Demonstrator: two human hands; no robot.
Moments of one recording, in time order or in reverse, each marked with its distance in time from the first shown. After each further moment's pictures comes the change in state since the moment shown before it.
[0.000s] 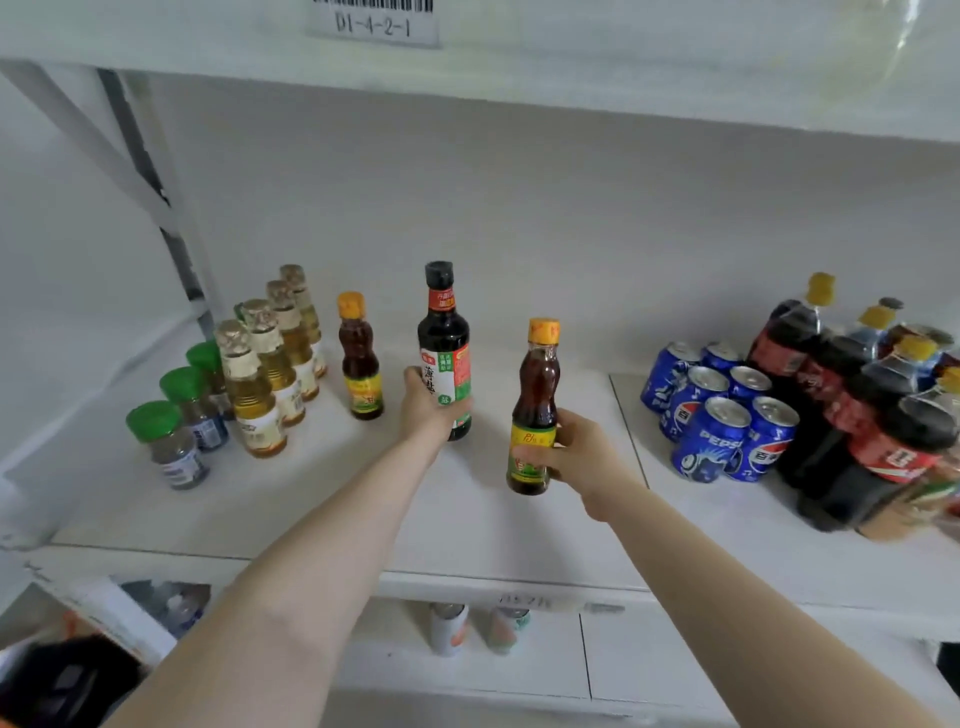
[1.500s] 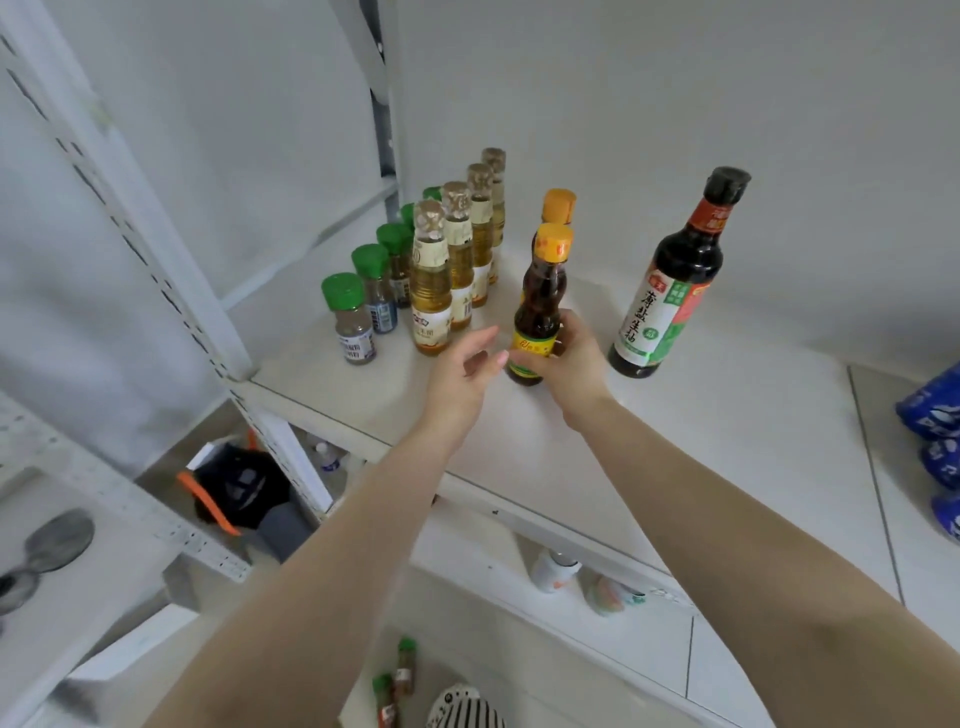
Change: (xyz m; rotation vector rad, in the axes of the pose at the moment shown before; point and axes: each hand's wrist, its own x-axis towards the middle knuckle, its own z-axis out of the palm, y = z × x) left_hand -0.026 -0.081 -0.133 -0.077 0.112 0.062; right_hand 0.097 0.018 0.197 -0.026 -0.191 -0.237
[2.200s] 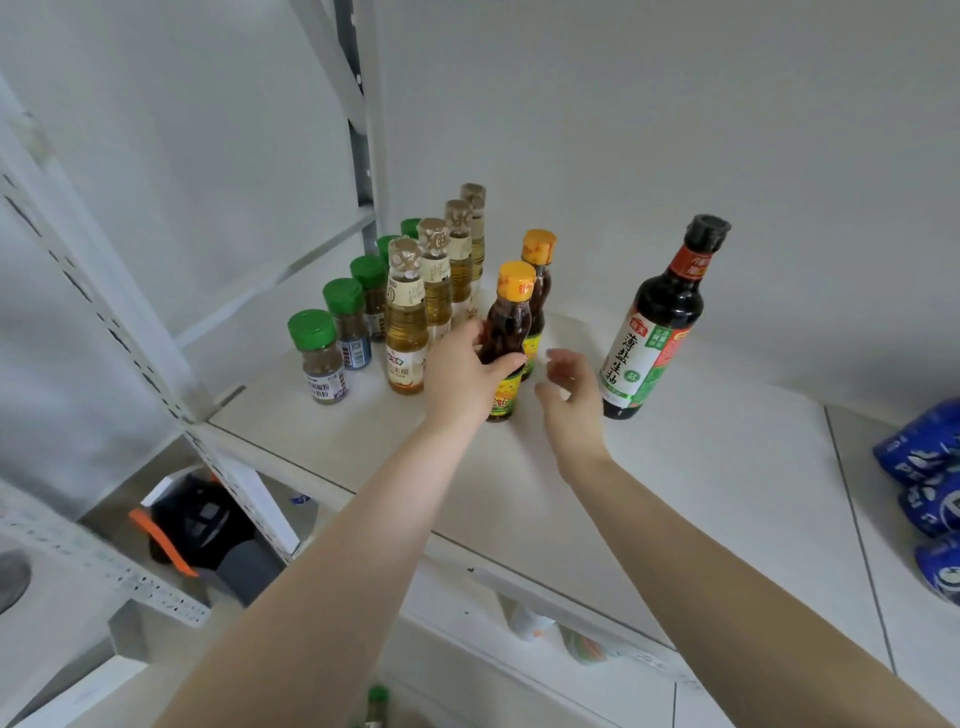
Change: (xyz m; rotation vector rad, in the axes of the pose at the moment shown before) left_hand 0.044 0.041 0.021 0.358 0.163 0.136; right_hand 0.004 0.010 -0.008 0.057 0.186 -0.023
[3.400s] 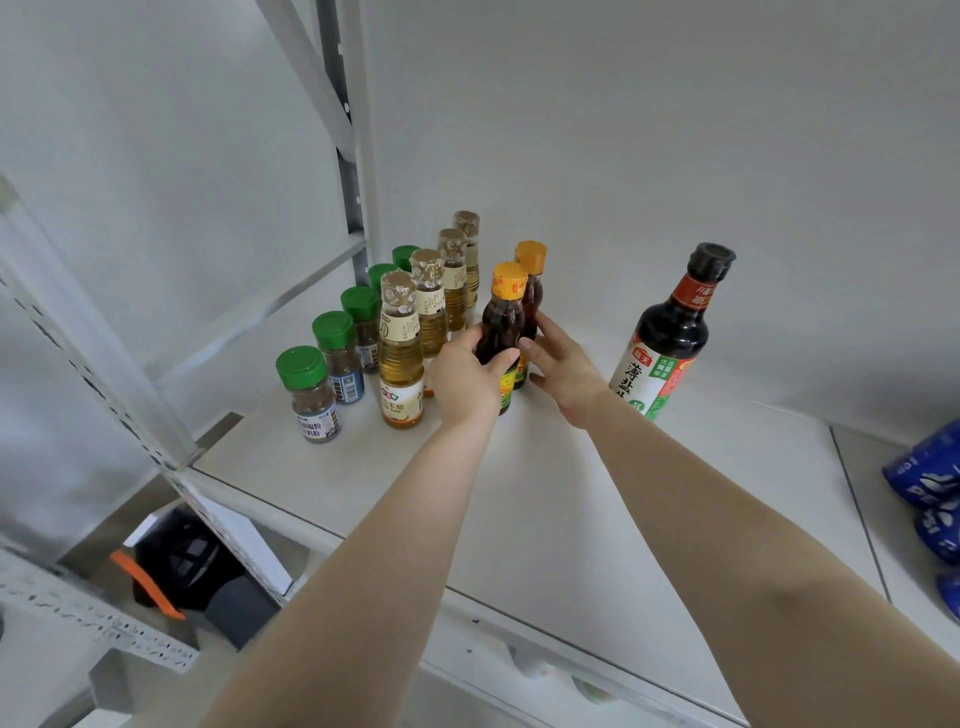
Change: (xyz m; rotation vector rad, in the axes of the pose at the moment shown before) left_hand 0.039 0.000 0.021 -0.127 0.092 -0.098; right_hand 0.089 -0.018 0.006 0.034 -0.391 0.107
